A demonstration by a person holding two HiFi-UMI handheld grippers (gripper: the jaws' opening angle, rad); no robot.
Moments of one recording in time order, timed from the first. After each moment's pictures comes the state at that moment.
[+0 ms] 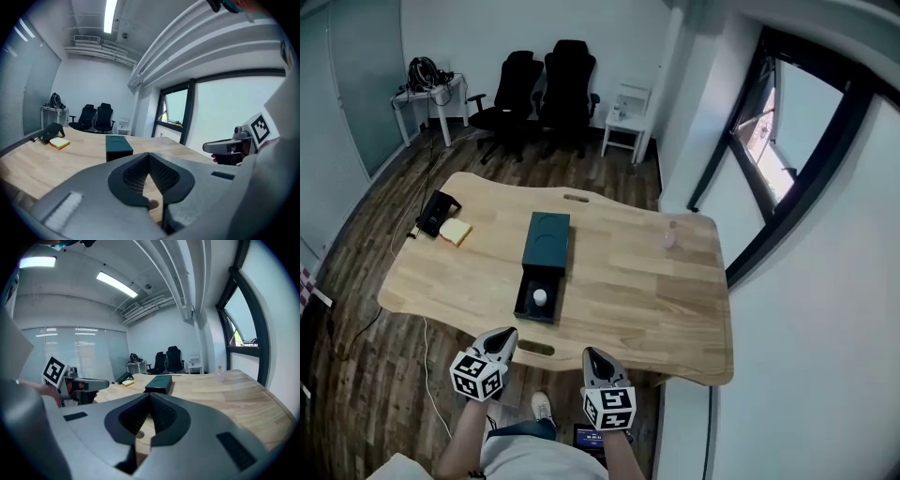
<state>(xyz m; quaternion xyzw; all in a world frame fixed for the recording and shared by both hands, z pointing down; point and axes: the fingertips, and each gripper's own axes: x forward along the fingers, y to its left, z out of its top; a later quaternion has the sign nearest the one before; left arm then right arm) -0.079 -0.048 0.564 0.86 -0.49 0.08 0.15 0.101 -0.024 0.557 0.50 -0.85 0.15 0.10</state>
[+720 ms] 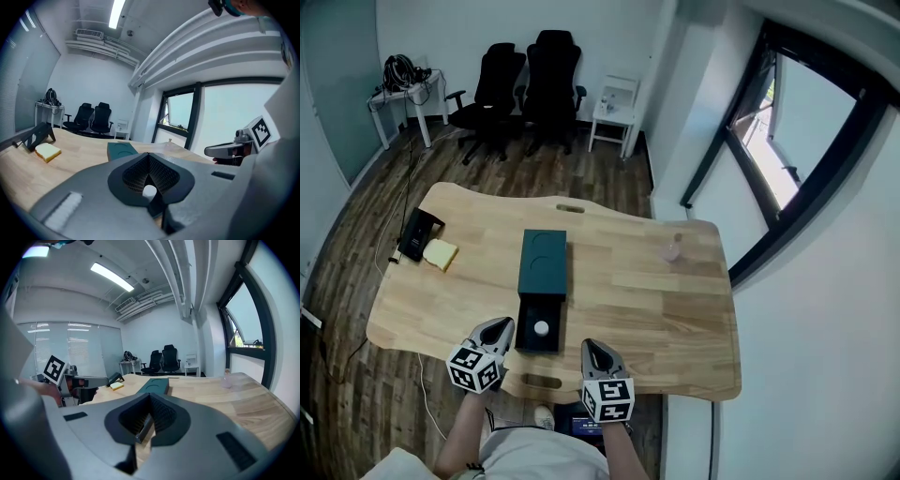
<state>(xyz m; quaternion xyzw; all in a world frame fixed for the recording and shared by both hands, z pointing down) -0.119 -0.188 0.571 0.87 -0.46 0.06 0.16 0.063 -0.149 0.565 0.53 -0.83 0.15 0.12</state>
